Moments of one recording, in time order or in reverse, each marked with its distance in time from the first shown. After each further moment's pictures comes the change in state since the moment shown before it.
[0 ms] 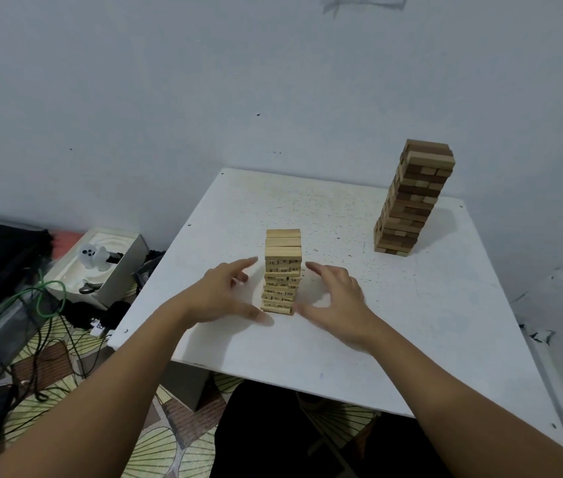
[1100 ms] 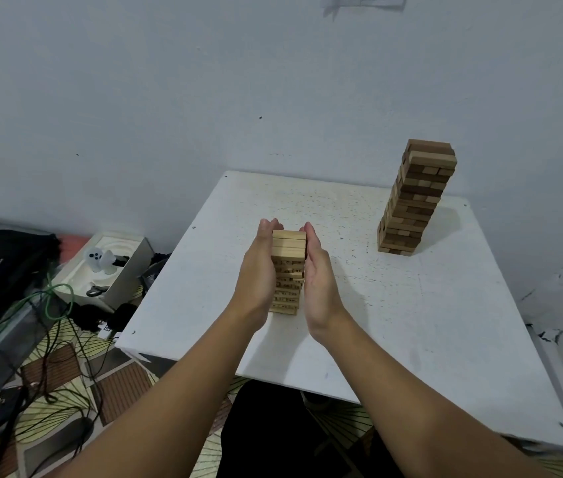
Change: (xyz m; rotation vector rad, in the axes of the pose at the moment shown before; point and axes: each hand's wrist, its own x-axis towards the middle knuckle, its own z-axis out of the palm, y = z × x) left_hand -0.020 0.100 0.048 -0.871 0.396 0.094; right_hand 0.009 -0.071 0.026 0.937 0.086 -0.097
